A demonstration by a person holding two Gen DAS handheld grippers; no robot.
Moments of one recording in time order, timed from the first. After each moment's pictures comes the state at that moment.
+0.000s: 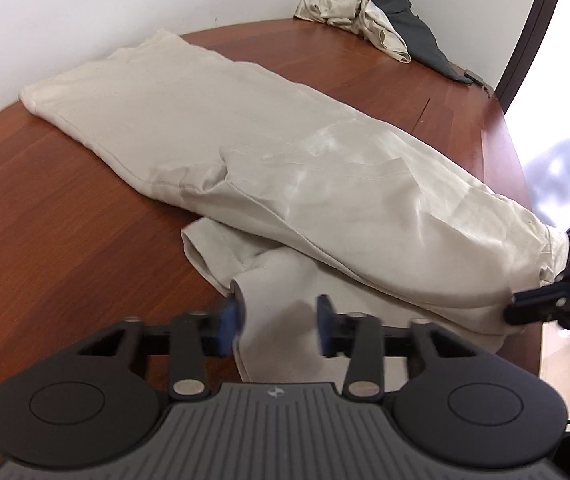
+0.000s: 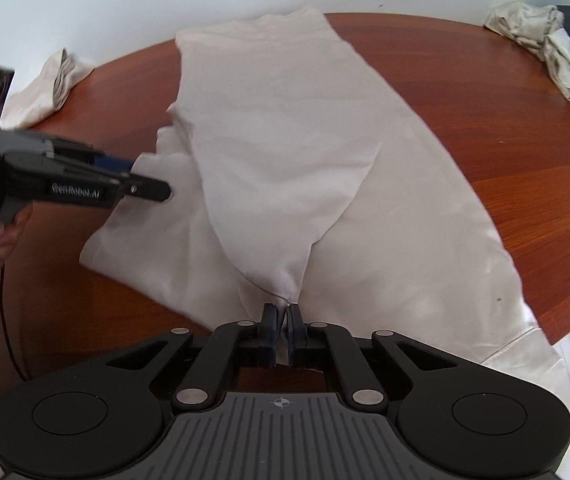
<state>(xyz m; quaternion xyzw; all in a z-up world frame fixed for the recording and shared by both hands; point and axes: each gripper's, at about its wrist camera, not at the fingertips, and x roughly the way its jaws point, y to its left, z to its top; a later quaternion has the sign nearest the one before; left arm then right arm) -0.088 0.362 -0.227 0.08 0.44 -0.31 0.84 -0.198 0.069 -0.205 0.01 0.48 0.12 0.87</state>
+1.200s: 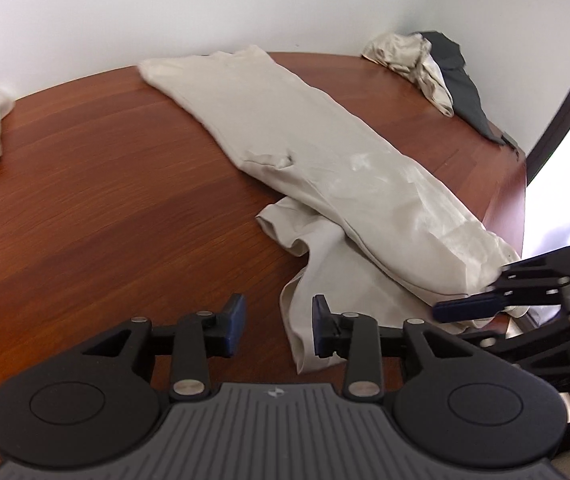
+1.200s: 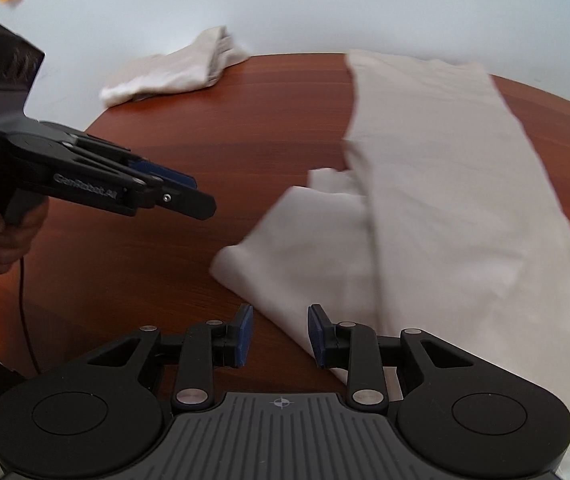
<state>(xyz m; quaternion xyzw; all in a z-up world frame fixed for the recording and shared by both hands) -0.173 0.457 -0.171 -0.02 0.44 -0.21 0.87 -0.201 0.160 -0.190 -0.07 0.42 0.31 0.85</state>
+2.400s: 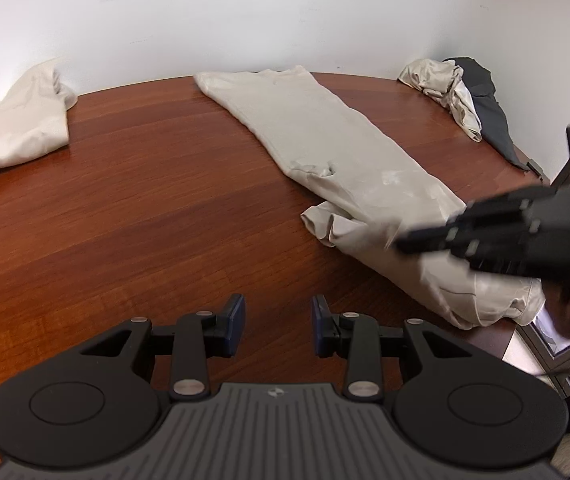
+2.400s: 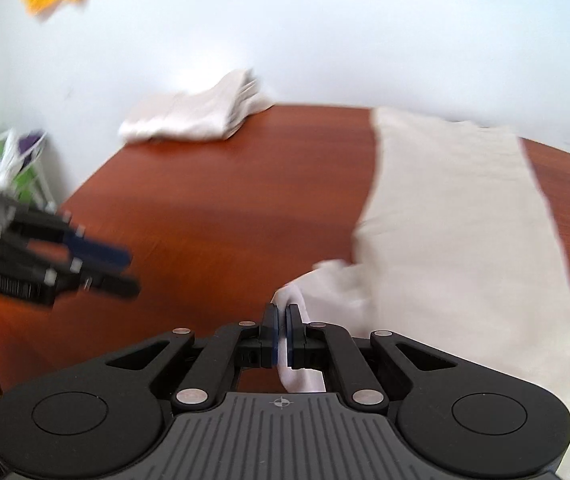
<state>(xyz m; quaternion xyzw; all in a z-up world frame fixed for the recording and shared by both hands) -0.203 0.483 -0.146 -0.03 0.43 -0.16 0.89 -0.150 0.153 -0.157 -0.06 0.37 0.35 0.86</state>
